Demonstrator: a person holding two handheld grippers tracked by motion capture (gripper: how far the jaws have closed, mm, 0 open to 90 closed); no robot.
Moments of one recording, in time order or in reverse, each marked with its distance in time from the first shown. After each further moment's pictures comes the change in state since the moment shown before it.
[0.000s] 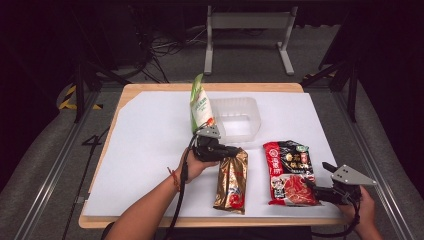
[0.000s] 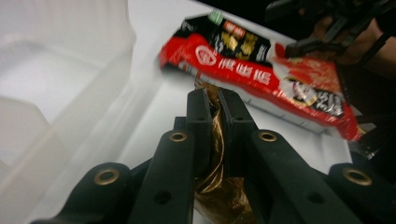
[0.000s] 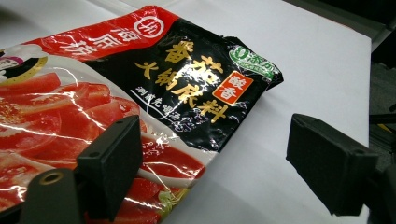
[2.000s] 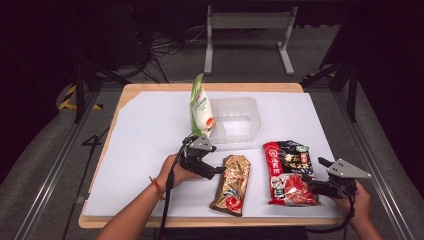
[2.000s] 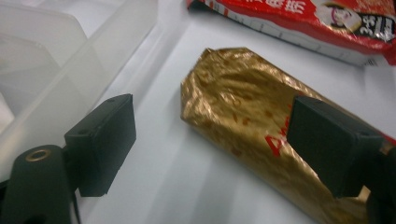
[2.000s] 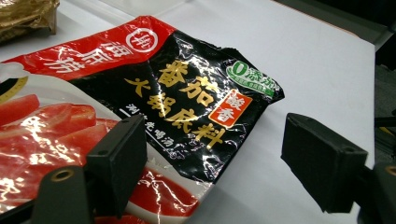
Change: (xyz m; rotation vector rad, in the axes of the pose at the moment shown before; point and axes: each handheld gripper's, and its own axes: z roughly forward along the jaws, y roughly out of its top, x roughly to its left) left arm -0.004 -0.028 -0.014 0.157 0.132 0.062; right arm -0.004 0.011 0.014 0.003 0.003 0.002
